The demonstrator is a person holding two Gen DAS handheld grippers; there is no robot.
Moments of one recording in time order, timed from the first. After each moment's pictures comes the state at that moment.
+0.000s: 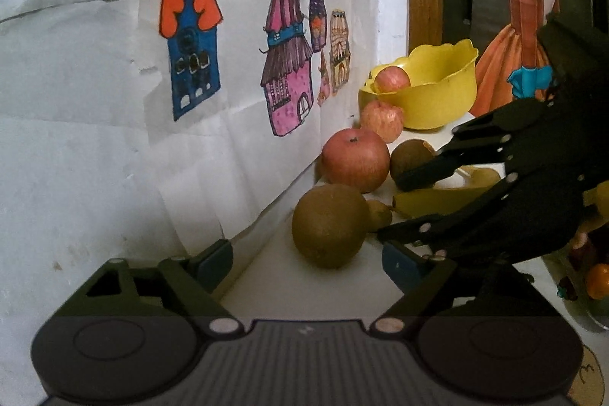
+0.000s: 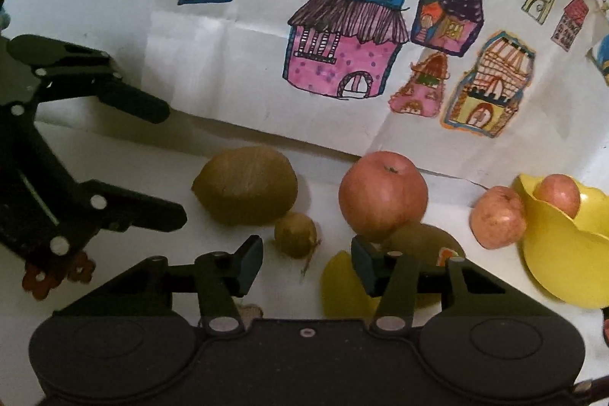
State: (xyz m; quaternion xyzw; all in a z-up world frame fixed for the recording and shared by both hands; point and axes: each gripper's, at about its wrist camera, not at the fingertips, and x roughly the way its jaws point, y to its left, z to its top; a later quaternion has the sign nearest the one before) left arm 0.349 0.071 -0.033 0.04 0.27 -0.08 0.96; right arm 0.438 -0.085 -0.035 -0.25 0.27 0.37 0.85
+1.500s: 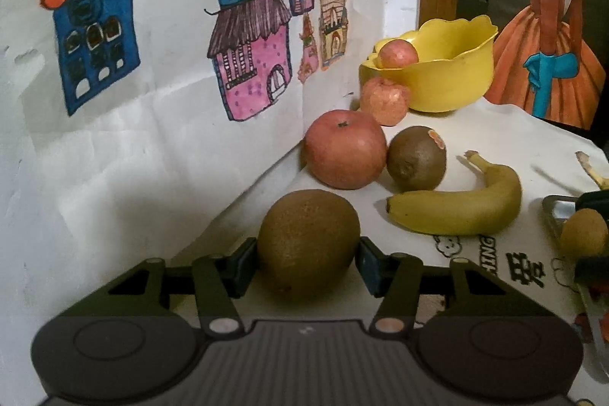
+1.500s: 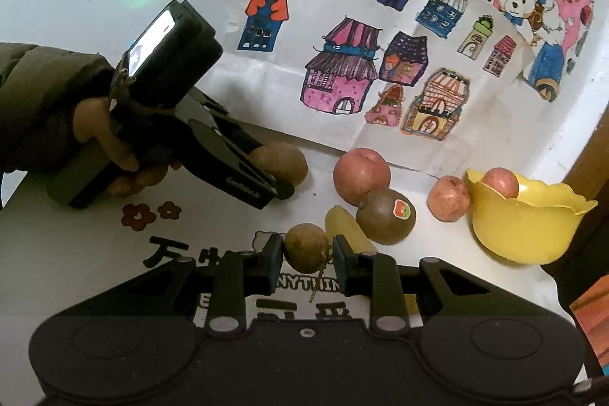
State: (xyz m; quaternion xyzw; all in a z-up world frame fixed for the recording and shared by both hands) left arm 0.392 0.038 -0.047 0.03 0.31 -0.07 0.95; right arm 0.331 -0.159 0.010 -0.25 0.23 0.35 0.87
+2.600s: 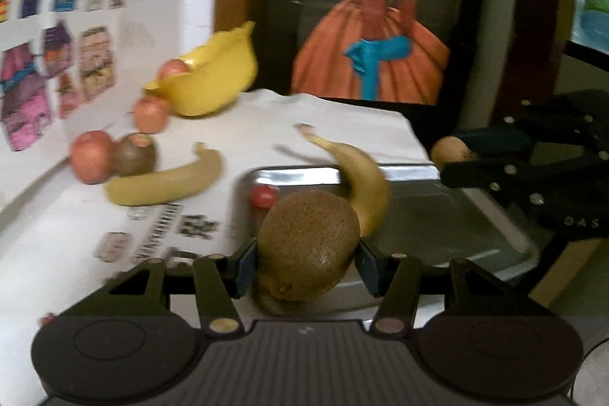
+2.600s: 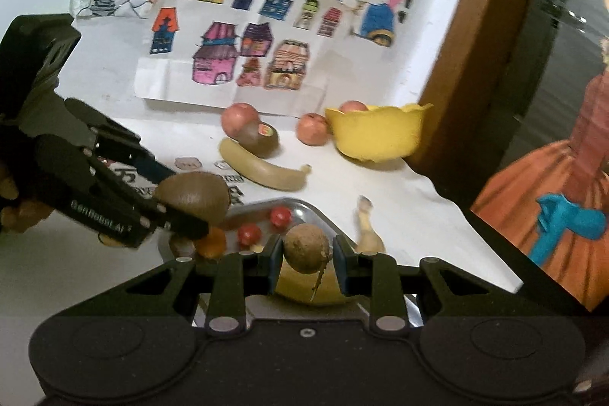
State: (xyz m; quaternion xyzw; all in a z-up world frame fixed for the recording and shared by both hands) left arm 0.258 -0.122 -0.013 0.05 0.30 -0.27 0.92; right arm 0.212 -0.324 0.036 -0.19 0.24 0.19 0.93
